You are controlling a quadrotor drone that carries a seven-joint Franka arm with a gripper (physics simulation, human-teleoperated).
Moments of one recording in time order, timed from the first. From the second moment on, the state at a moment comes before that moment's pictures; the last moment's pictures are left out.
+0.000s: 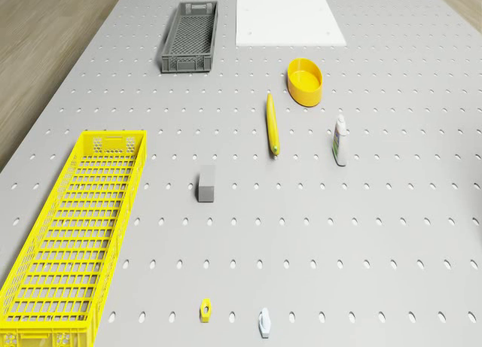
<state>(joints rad) 0.72 -0.16 0.26 -2.00 1.99 2.48 0.32</state>
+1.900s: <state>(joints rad) 0.64 -0.02 0.40 -1.84 2.01 2.58 0.29</state>
